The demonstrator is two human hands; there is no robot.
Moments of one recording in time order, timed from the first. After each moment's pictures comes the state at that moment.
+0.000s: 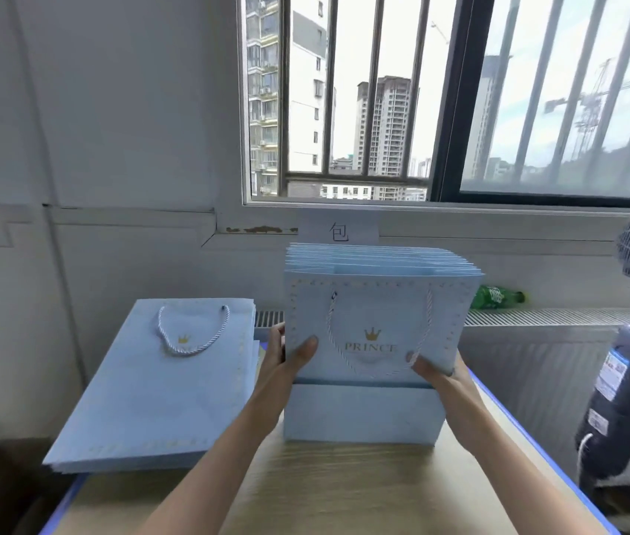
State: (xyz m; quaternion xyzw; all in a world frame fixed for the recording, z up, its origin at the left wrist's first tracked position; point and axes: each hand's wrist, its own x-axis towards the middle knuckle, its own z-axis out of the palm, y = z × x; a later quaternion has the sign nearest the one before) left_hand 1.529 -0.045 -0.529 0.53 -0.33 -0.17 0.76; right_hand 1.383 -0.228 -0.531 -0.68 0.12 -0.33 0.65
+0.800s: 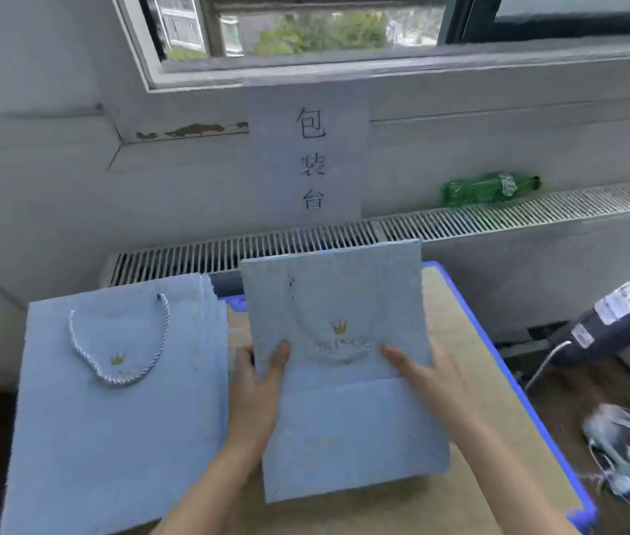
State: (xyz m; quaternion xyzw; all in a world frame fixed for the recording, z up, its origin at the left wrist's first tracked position) left_hand 1.554 -0.075 -0.528 0.71 -0.10 -0.20 0.67; right_hand 1.425 -0.249 -0.534 -0.66 0.38 -0.16 0.63
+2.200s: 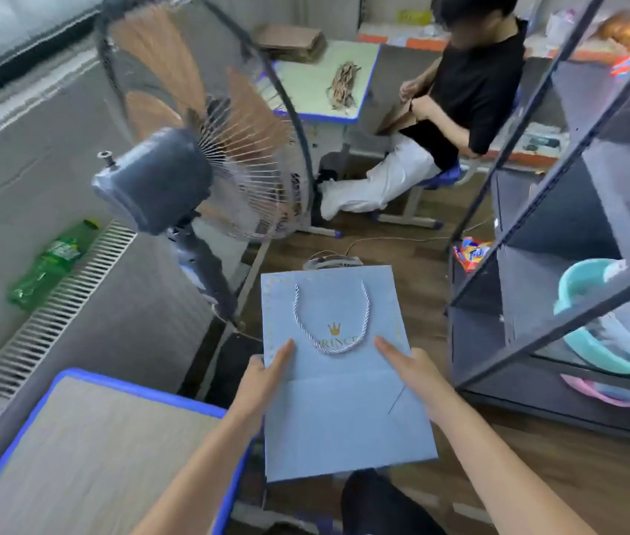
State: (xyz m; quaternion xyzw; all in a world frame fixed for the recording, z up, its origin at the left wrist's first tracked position) left_hand 1.247 -0.291 -0.433 0.63 -0.37 -0.64 0.23; right_hand 1.019 -0.244 -0.443 -0.21 0.67 -0.39 0.59
